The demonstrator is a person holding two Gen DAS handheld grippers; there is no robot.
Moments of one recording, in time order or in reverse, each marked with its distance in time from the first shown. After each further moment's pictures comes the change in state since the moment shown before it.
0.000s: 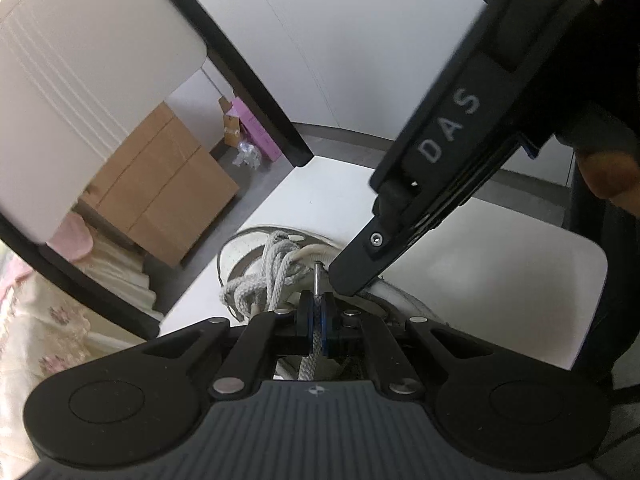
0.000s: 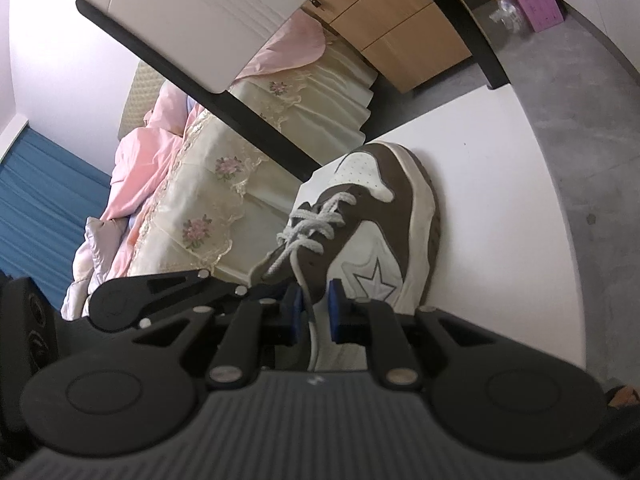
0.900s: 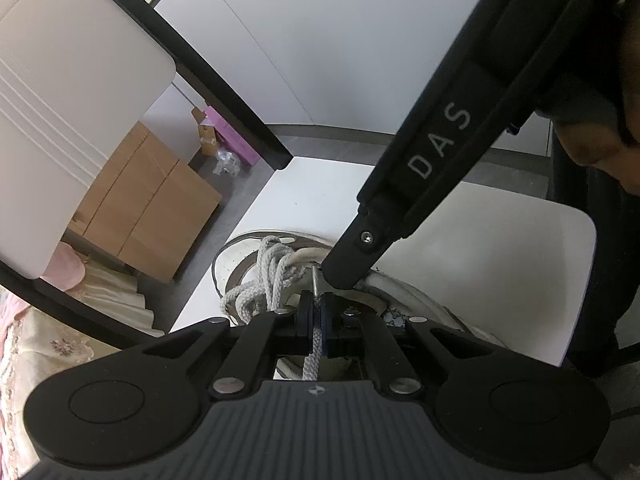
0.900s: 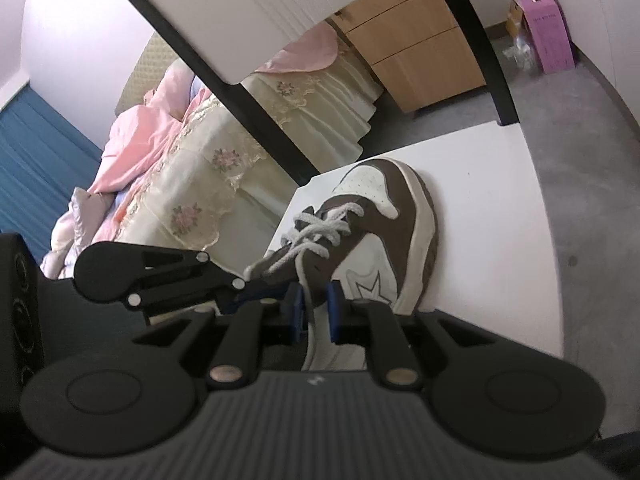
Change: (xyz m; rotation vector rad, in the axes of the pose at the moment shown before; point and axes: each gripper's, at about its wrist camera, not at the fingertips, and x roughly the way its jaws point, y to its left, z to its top) left arm 0.004 0.001 0.007 0.117 0.014 -0.044; right arm -0.001 0.014 -0.002 -0.140 -0.020 -0.060
